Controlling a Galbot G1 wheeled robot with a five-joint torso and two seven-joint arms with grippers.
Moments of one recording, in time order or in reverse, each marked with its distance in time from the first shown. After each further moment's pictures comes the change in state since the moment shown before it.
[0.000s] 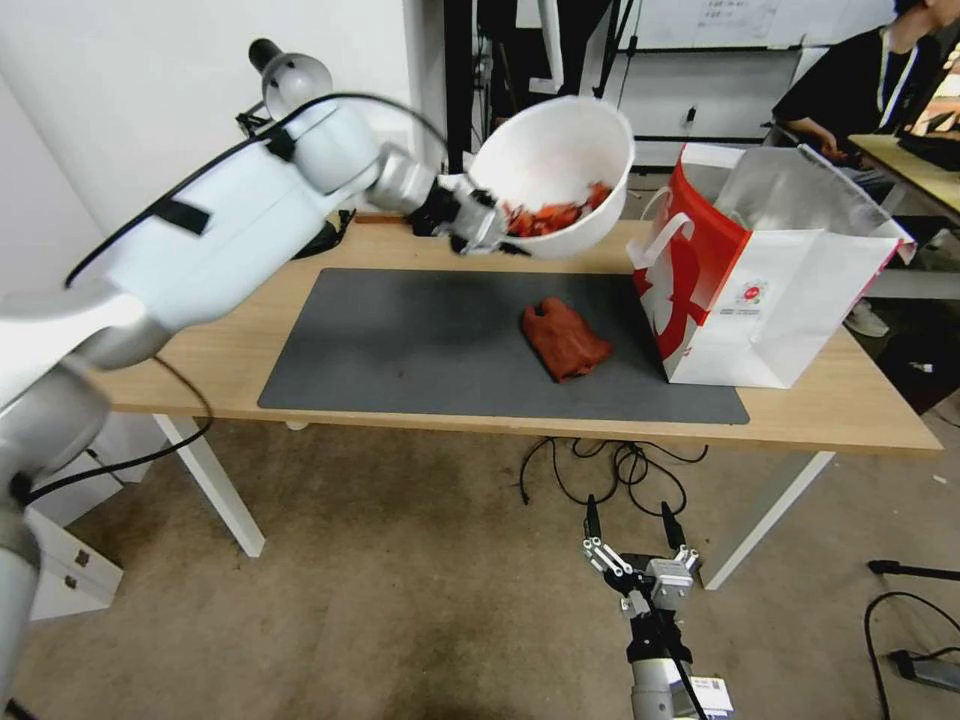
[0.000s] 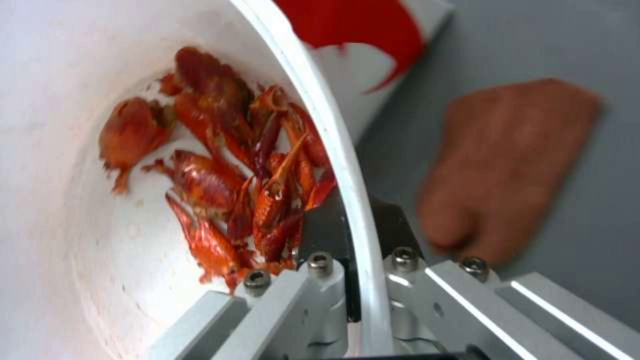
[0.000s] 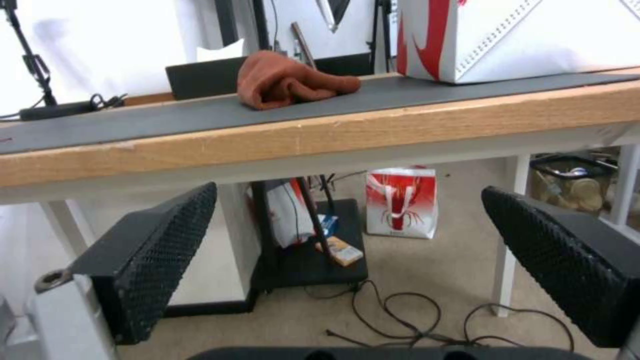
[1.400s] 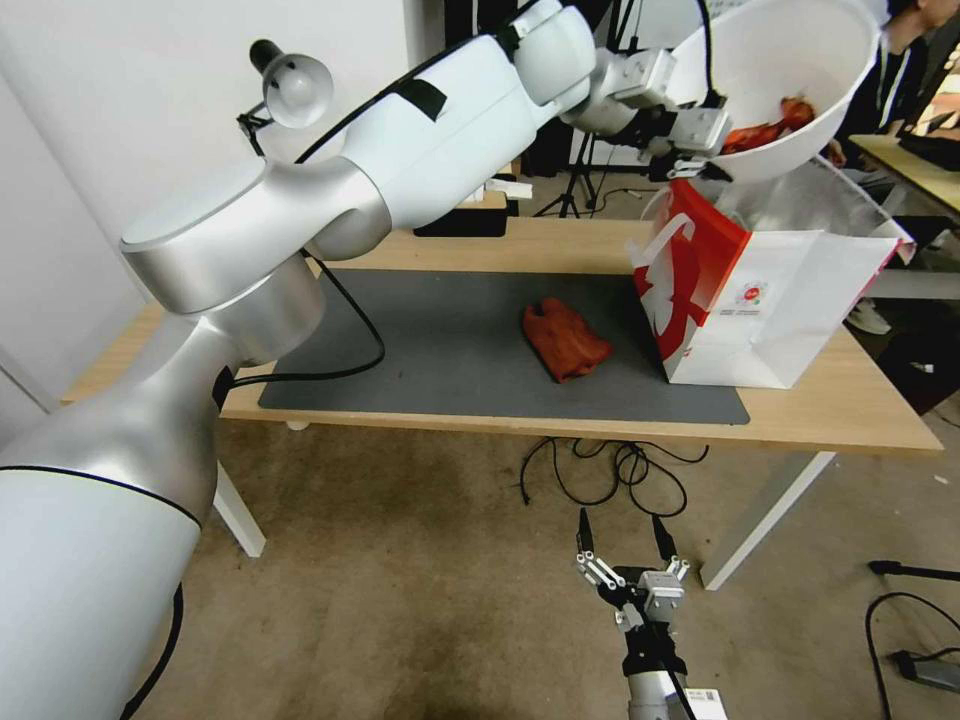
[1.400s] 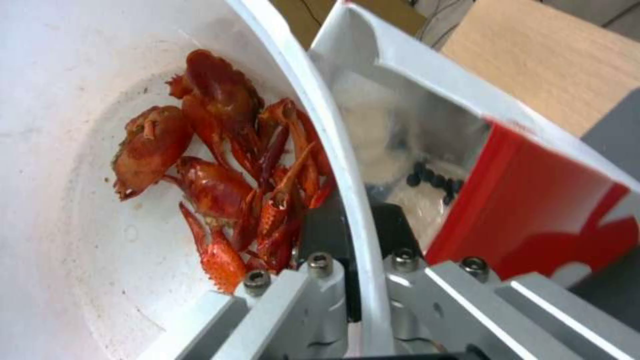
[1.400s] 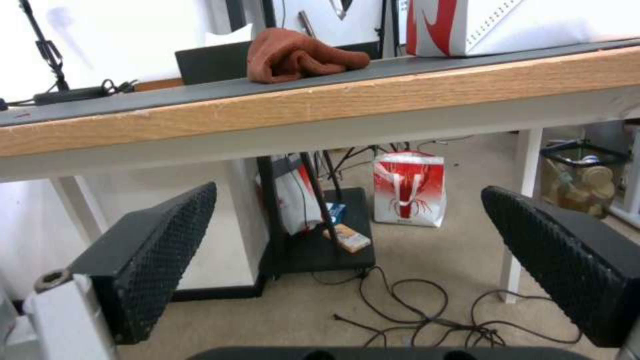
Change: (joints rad) left arm -0.211 -0.428 0.211 0.291 -0.243 0.092 -0.179; right arm -0.016 0.009 0.000 -0.033 0.005 0.028 -0.032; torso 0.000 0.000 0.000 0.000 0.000
